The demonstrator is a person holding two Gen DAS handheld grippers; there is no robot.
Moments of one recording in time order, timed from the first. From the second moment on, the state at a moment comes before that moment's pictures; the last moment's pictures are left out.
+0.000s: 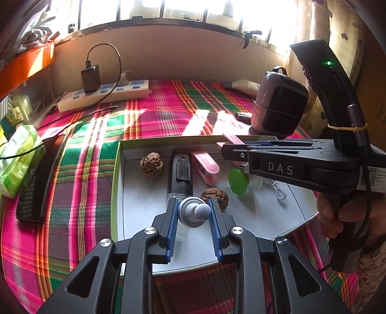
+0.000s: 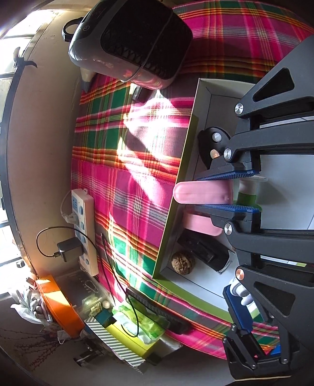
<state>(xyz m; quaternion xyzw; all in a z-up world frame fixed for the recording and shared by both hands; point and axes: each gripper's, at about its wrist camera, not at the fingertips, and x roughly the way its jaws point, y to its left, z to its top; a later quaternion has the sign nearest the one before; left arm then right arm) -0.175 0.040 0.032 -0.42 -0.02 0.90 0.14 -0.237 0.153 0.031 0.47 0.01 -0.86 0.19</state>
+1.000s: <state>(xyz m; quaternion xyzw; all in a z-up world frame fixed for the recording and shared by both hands) -0.188 0.044 0.026 -0.42 0.01 0.90 0.12 -0.242 0.140 0.011 0.48 0.04 -0.86 0.18</state>
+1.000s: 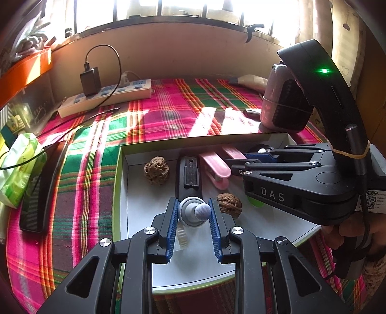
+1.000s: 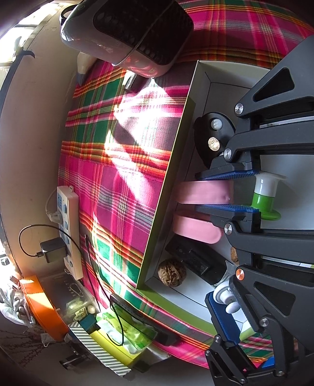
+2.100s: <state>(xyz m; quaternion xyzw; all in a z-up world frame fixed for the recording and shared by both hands) -0.187 0.044 0.018 -0.43 0.01 0.90 0.10 -0.235 0.143 0.017 0.48 0.03 -0.86 0.17</state>
